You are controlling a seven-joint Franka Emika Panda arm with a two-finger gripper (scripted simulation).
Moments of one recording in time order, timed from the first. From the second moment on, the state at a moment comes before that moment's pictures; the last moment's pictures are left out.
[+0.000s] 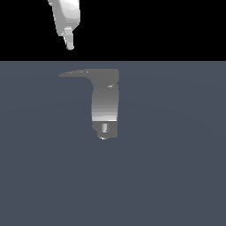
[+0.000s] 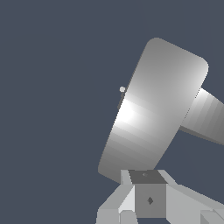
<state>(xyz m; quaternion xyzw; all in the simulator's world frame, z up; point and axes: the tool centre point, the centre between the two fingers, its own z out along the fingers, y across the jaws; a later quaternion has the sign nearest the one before) 0.000 0.132 0.327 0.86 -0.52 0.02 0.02</state>
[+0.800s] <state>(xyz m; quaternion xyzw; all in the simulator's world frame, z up) 0.035 0.182 0.263 0.79 -0.62 0.01 -0.01</state>
